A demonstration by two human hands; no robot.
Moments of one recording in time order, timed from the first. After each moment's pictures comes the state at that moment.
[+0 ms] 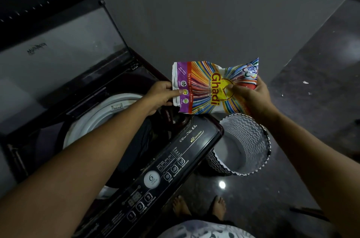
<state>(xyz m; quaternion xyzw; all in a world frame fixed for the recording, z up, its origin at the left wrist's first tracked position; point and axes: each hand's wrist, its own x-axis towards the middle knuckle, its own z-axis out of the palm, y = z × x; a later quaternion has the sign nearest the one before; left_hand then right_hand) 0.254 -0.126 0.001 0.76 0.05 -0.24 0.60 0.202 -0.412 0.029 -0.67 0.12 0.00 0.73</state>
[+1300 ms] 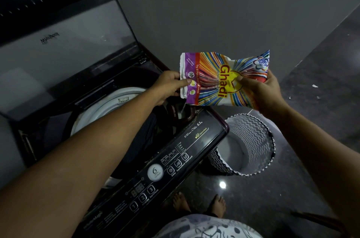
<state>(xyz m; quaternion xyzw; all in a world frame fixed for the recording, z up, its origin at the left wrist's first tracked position) 0.259 -0.131 0.011 0.76 0.04 -0.20 0.62 0.208 -0.407 0.047 -0.68 0.12 -0.01 0.72</state>
